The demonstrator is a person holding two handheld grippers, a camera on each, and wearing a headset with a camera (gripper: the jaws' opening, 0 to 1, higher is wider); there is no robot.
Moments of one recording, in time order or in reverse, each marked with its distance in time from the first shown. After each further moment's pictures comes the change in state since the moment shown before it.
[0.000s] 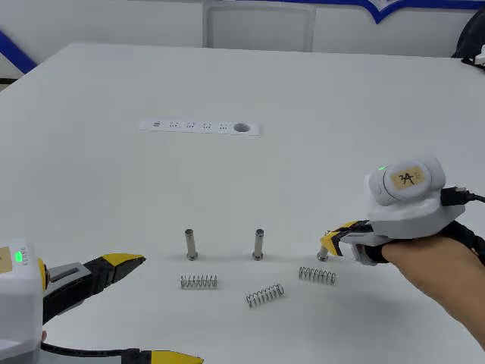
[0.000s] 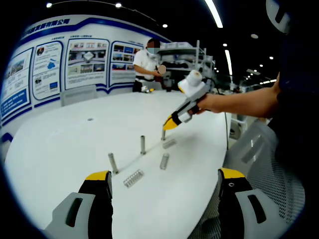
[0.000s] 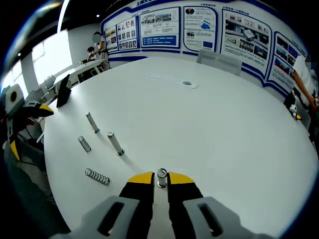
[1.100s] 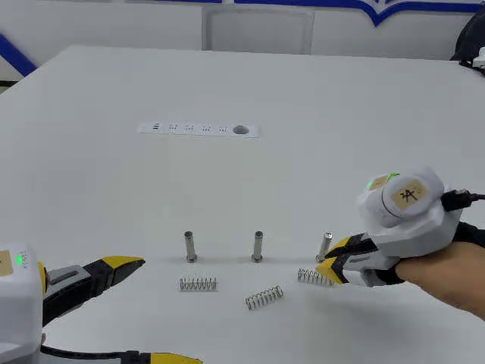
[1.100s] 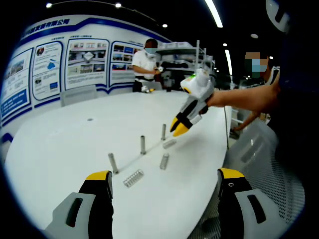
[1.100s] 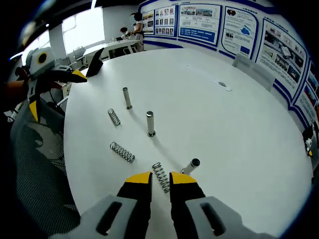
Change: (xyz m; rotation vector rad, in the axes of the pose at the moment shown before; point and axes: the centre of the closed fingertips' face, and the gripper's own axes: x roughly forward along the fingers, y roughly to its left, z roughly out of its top) left arm -0.001 -0.001 -0.001 0.002 0.001 0.001; right arm -0.014 0.044 -0.019 -0.285 0.118 0.201
